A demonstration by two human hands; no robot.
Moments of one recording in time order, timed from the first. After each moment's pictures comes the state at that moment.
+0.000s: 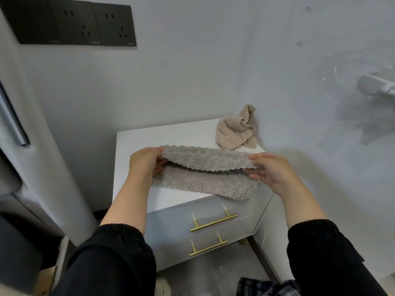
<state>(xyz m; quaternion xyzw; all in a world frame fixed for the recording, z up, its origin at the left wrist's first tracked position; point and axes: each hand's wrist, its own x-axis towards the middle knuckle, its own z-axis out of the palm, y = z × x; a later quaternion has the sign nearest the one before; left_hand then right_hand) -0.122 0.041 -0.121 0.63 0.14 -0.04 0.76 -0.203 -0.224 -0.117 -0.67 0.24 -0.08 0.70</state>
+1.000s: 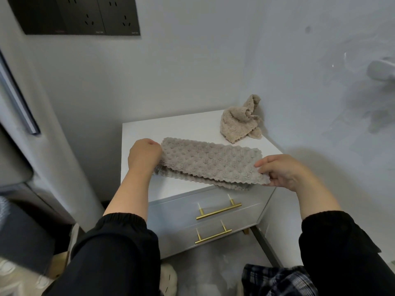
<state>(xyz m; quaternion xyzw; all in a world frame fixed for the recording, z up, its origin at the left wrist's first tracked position) -0.117 0.058 -0.128 0.89 0.09 0.05 0.45 -0.219 -0.232 -0.121 -0.75 0.28 0.06 0.60</state>
